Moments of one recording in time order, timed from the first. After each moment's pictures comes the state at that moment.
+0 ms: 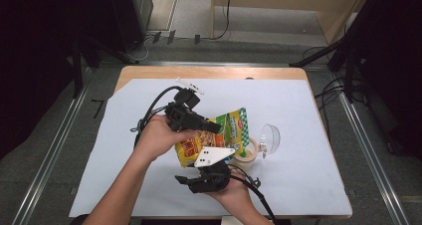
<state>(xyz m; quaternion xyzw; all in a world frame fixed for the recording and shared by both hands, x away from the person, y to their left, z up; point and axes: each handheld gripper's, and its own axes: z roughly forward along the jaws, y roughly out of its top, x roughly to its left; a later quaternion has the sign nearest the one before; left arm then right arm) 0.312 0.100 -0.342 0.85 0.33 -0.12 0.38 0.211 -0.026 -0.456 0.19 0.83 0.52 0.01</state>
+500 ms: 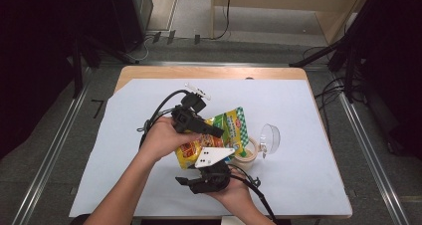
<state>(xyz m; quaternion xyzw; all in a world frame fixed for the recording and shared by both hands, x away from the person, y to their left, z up) 0.317 0.091 -0.358 0.87 0.31 -0.13 0.36 0.213 -0.027 -0.461 0.18 0.84 0.51 0.00</state>
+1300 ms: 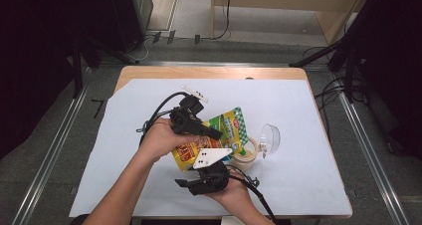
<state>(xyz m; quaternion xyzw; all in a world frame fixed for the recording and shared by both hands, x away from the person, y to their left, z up) 0.317 0.098 -0.363 0.87 0.28 -0.16 0.38 0.213 -0.024 -0.466 0.18 0.85 0.50 -0.01</state>
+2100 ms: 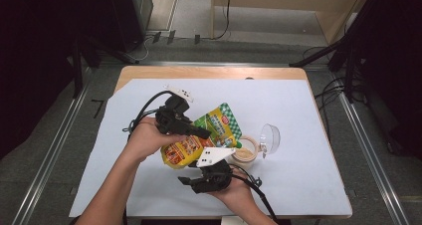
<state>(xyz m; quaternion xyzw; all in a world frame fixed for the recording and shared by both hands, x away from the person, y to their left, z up) 0.311 0.127 -0.356 0.87 0.26 -0.14 0.39 0.216 -0.031 -0.467 0.19 0.84 0.50 0.01</state>
